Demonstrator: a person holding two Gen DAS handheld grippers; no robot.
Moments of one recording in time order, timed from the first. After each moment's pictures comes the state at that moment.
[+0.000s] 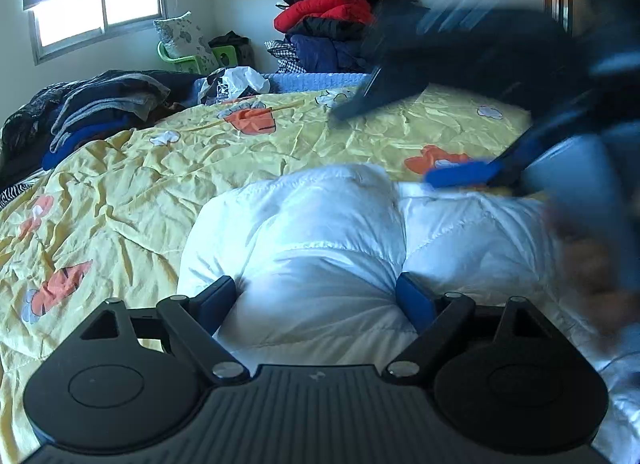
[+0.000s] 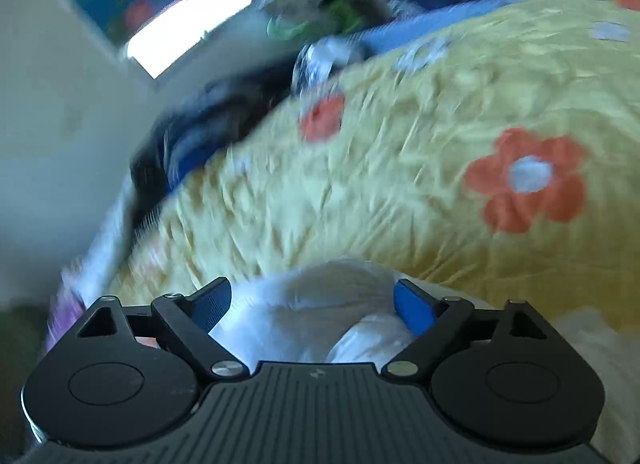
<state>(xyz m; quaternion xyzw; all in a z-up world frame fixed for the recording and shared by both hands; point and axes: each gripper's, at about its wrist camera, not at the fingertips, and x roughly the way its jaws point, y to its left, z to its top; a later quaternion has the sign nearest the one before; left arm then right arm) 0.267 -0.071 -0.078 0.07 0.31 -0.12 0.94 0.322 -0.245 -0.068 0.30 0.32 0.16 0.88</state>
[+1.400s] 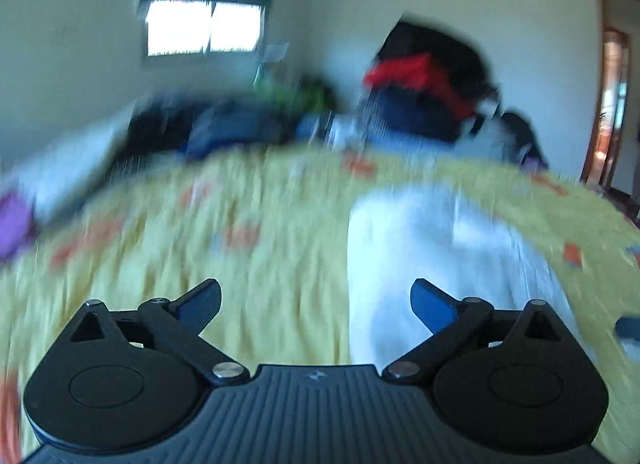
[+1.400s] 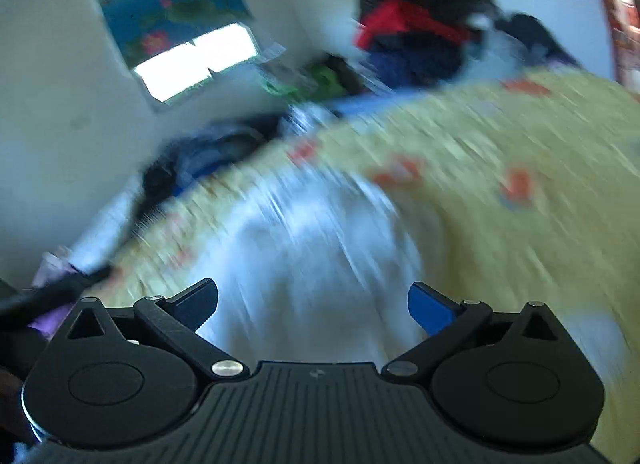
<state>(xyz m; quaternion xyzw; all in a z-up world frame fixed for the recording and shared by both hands) 0.059 0.053 -0.002 -0.02 0.27 -0.02 0.96 0.019 -0.268 -0.034 0.20 0.31 0.06 0.93</state>
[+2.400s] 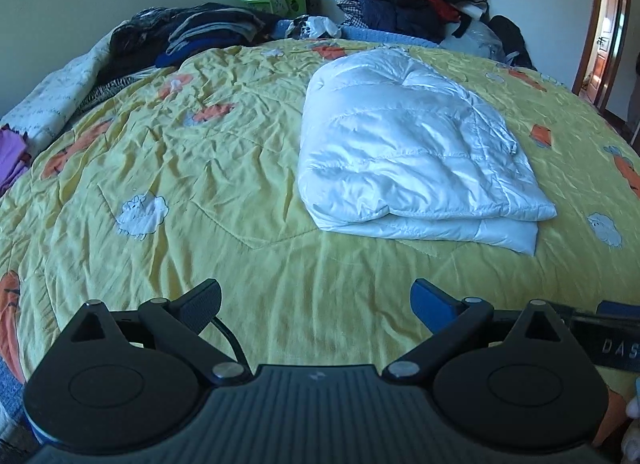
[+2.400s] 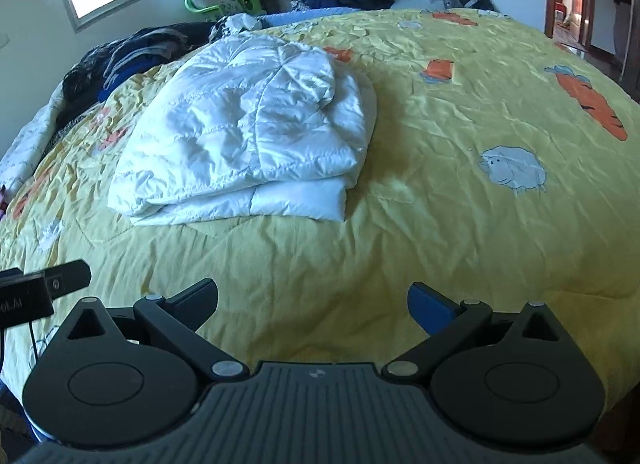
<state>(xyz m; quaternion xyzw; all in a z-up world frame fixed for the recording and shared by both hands) 0.003 0.007 -0.034 0.02 0.39 -0.04 0.92 -0.038 -0.203 -0.069 0.13 0.40 -0.03 0.91</state>
